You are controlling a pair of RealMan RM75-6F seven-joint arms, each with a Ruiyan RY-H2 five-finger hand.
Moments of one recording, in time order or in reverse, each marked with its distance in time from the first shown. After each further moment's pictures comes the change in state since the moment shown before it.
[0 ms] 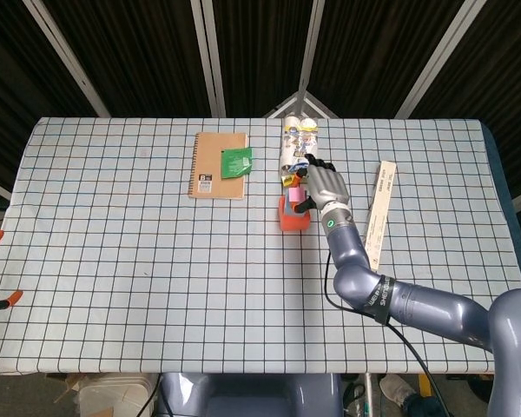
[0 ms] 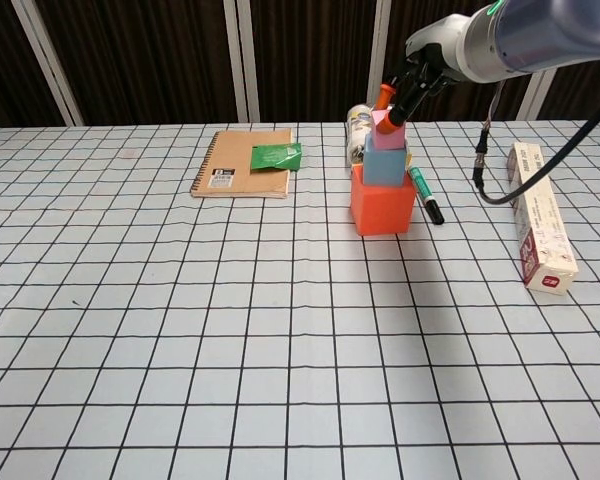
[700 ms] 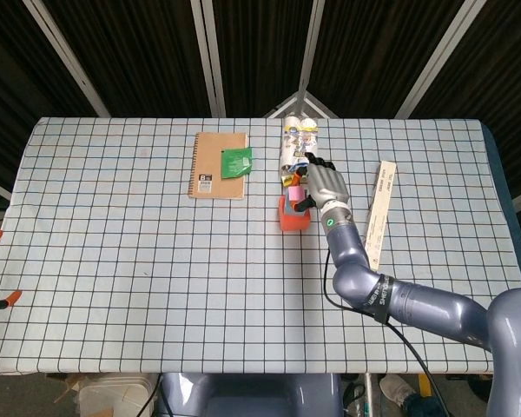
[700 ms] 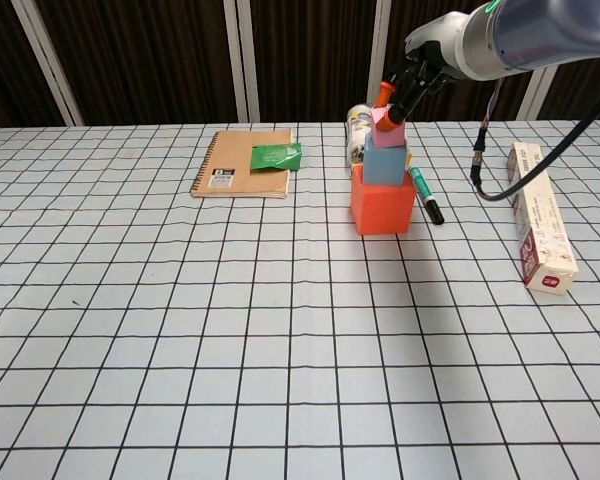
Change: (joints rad) left arm 0.000 0.002 -0.001 0.001 -0.002 -0.001 -0.005; right arm 0.007 -0.002 0.002 0.010 0.005 0.001 0.002
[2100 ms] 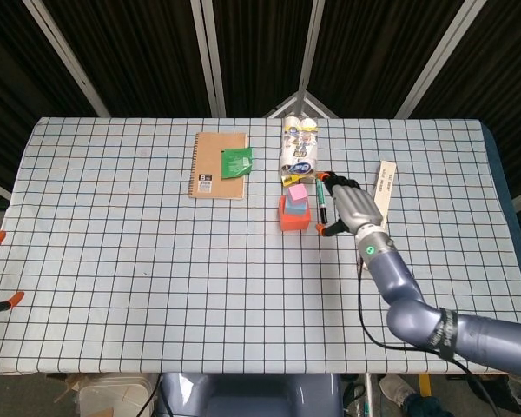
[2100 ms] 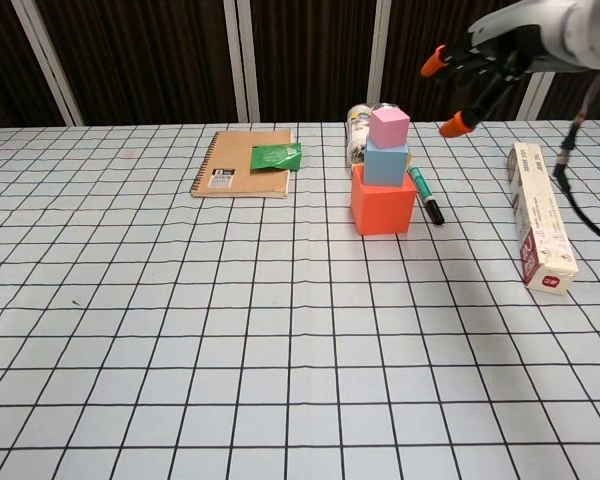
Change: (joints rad) left arm 0.004 0.003 0.010 -0.011 0.022 0.011 -0.002; right arm -0.211 0.297 -0.058 -0.396 -0.235 -0.009 0.125
